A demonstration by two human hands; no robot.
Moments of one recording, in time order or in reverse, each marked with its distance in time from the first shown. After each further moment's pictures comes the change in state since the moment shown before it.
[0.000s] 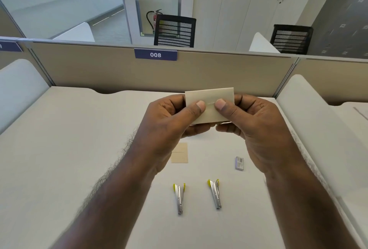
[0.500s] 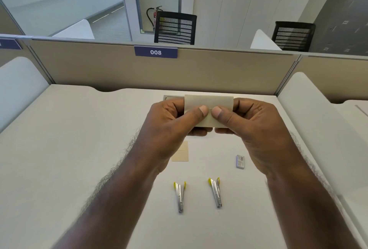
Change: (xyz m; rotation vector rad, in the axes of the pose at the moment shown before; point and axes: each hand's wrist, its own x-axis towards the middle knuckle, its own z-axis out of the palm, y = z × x) left_hand 0.002 -0.011 -0.003 0.080 -0.010 0.019; right_hand -0.003 0.006 -0.001 -0.049 -0.059 -0.046
